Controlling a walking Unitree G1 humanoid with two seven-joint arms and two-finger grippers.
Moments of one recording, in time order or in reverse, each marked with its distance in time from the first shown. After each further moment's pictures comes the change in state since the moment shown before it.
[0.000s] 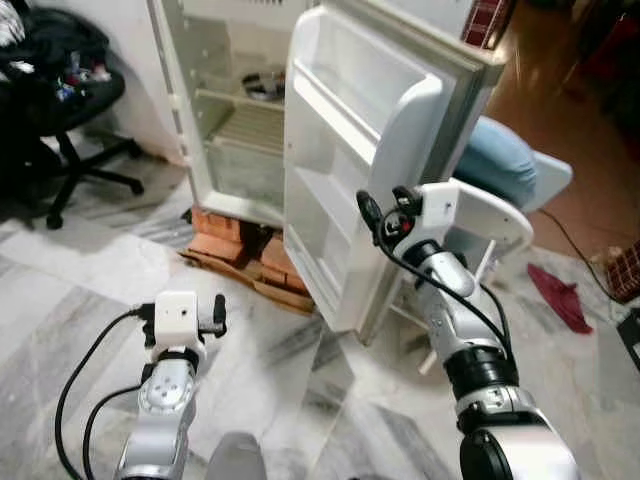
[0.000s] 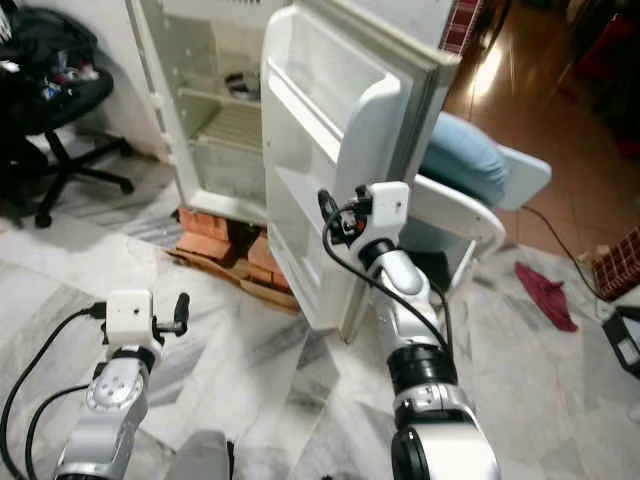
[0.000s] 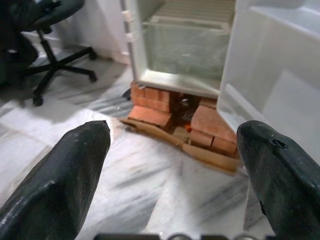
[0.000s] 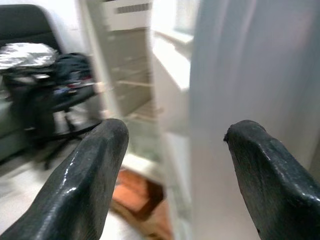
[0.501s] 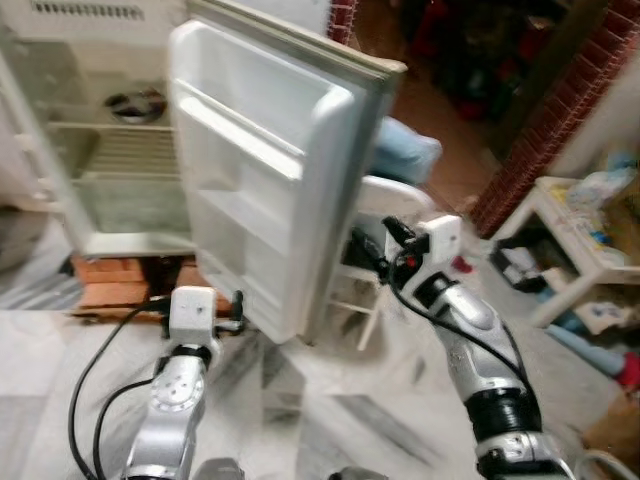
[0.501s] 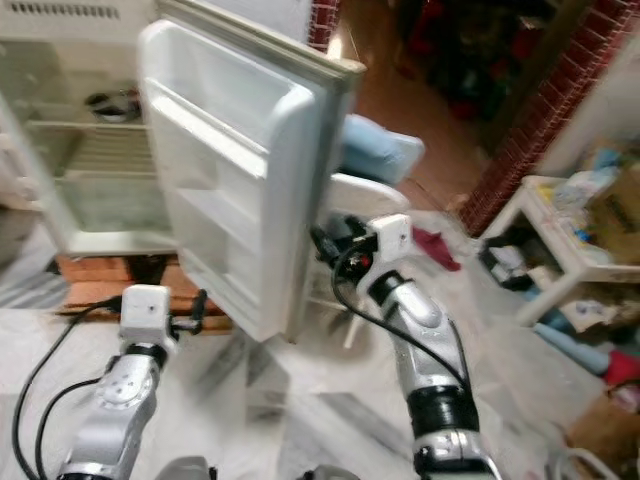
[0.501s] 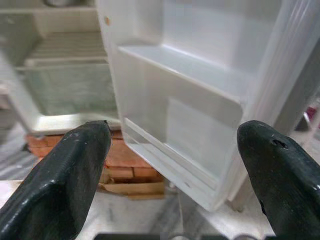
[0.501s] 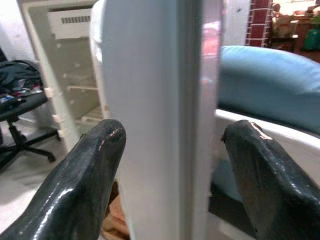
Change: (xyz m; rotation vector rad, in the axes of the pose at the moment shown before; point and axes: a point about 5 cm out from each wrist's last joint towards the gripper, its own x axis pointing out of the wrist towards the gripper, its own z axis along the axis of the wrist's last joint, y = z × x) left arm 0.001 -0.010 0.009 -0.006 -0.040 -0.054; right arm -0.040 -0.006 -0.017 0.000 0.019 0.186
